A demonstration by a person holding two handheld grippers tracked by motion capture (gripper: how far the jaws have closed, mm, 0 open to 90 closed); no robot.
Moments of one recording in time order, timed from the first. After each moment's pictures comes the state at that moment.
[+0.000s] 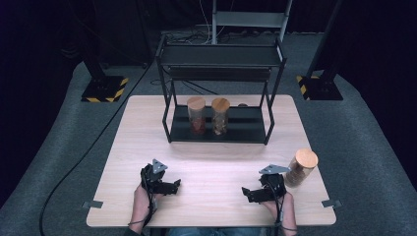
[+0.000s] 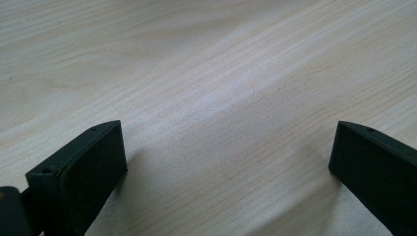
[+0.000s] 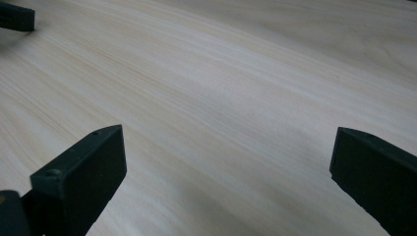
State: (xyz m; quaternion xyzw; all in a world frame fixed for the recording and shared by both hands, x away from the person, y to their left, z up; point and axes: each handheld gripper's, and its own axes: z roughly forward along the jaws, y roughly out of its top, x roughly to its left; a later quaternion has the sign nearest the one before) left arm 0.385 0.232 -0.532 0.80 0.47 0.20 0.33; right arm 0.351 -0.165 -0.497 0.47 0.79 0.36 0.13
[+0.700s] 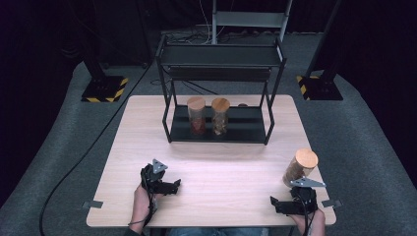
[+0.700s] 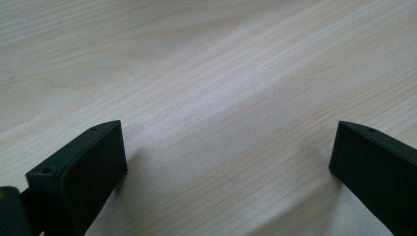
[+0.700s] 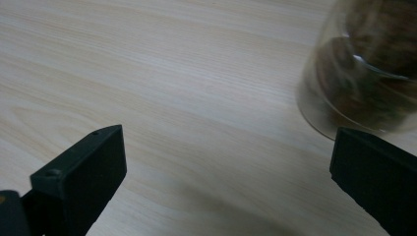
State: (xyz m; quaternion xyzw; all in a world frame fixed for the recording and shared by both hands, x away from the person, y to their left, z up) left arm 0.385 0.231 -0.532 0.80 0.47 0.20 0.33; right arm 0.310 -0.240 -0.496 0.54 0.76 0.33 0.17
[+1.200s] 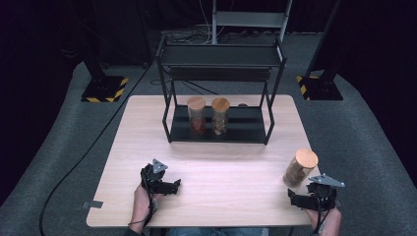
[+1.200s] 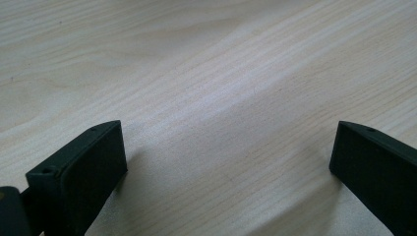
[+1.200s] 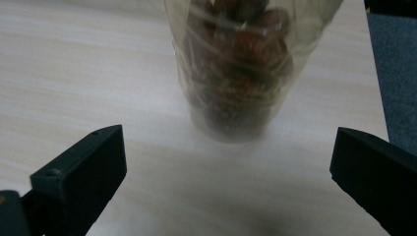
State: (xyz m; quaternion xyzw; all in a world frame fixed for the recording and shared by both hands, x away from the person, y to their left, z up) left arm 0.385 0.231 -0.532 0.80 0.47 0.20 0.33; right arm 0.317 -0.278 -0.488 0.59 0.71 0.31 0.24
